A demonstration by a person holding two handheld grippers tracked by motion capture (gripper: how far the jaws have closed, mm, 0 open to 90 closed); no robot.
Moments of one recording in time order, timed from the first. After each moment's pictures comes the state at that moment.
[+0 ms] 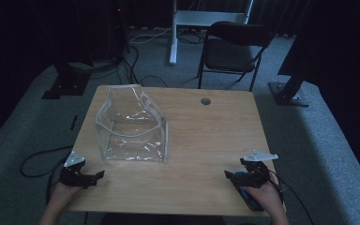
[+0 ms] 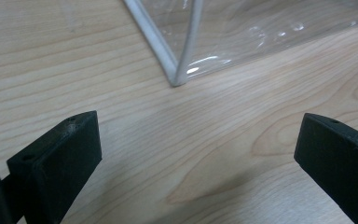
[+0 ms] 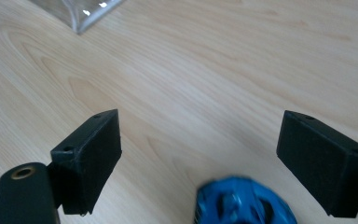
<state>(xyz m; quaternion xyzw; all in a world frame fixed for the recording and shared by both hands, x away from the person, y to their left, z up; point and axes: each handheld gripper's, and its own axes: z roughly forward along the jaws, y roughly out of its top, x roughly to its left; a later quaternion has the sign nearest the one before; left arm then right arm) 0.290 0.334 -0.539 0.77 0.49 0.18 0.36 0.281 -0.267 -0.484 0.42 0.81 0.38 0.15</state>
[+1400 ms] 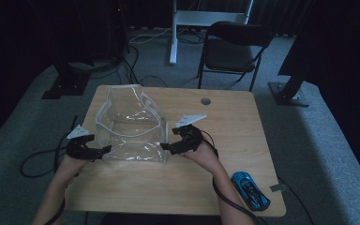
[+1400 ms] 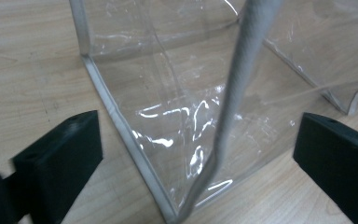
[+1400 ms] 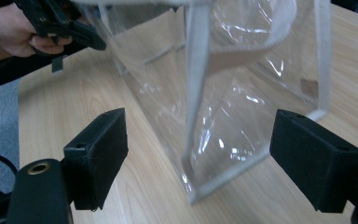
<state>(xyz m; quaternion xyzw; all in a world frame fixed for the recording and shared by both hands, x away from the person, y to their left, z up) 0.358 0.319 -0.490 0.77 0.45 0.17 0.42 0.377 -0.075 -0.433 0.26 0.84 0.46 0.07</state>
